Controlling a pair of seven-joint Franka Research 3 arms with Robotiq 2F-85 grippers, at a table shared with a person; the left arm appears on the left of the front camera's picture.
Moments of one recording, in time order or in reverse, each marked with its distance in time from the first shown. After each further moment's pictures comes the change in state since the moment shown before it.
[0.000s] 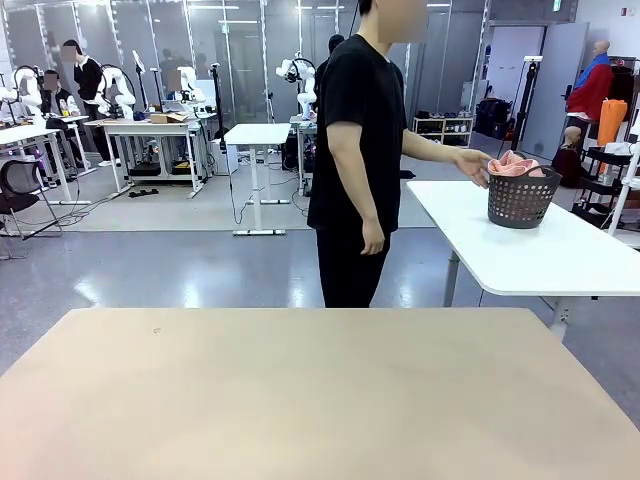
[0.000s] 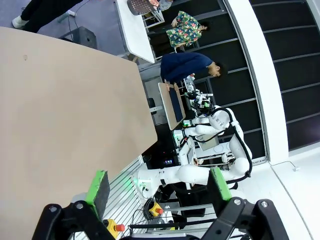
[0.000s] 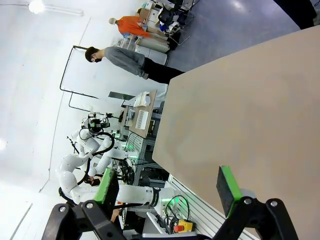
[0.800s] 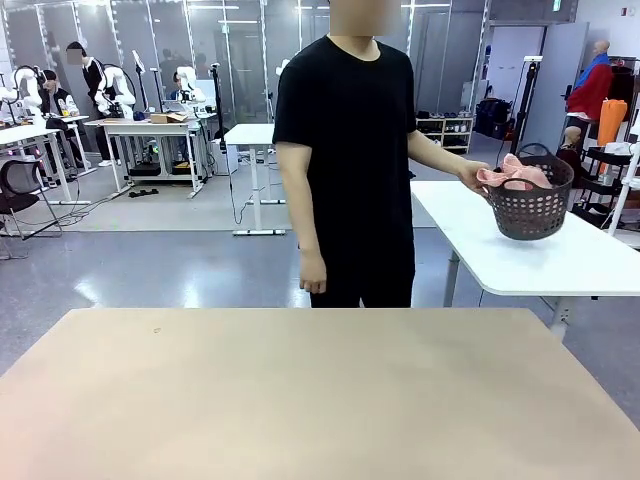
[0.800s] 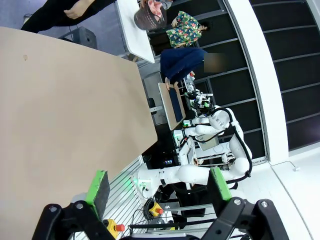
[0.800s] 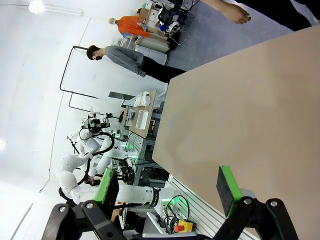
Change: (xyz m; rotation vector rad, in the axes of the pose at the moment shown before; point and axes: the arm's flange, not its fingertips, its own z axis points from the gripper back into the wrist) left arm 0.000 0.000 0.000 0.000 0.000 0.000; right arm 0.000 -0.001 0.000 0.000 0.000 -0.002
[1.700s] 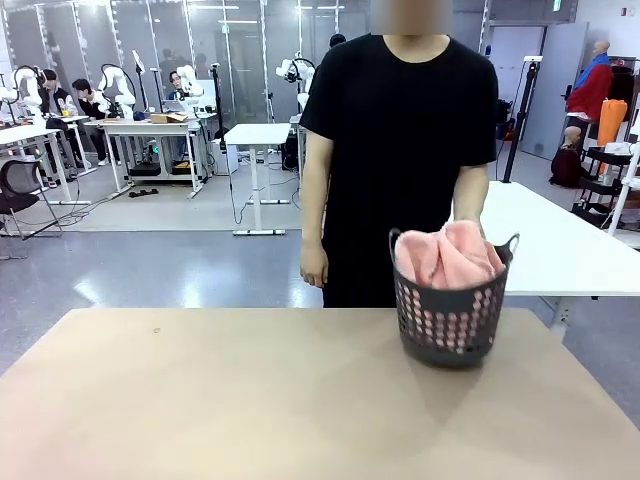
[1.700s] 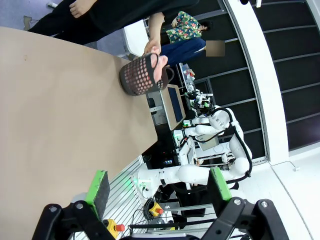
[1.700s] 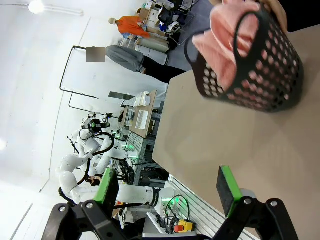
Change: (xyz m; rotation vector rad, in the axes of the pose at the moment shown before) left arm 0.000 0.000 0.000 0.000 0.000 0.000; right arm 0.000 0.000 0.000 0.000 0.000 0.000
